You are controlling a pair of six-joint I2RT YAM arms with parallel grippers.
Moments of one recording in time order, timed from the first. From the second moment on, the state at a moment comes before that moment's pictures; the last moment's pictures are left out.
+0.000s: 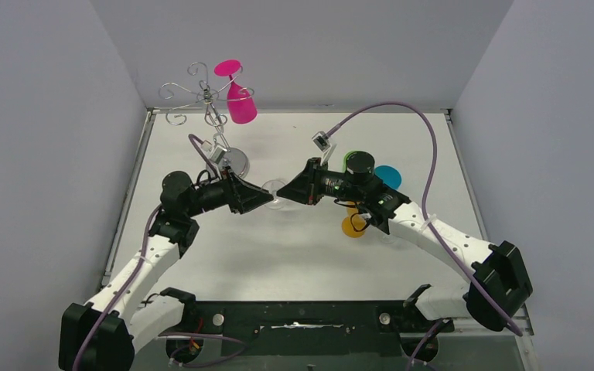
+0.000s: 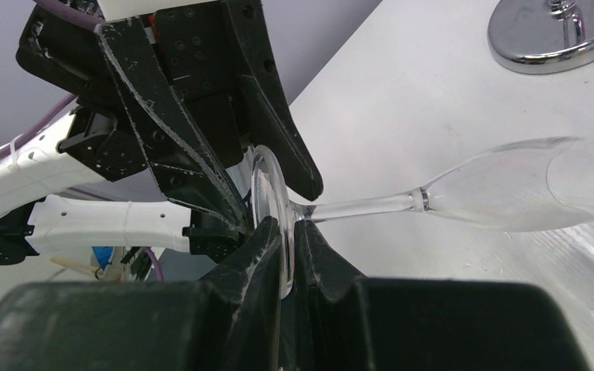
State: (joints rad) left arm -0.30 0.97 0.60 0.38 0.84 -0.78; right arm 0.71 1.31 0.95 0.21 -0.57 0.69
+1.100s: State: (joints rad) left arm -0.42 0.81 0.48 0.43 0.97 -0.20; right arm 0.70 1.06 0.90 0.10 -0.27 0.50
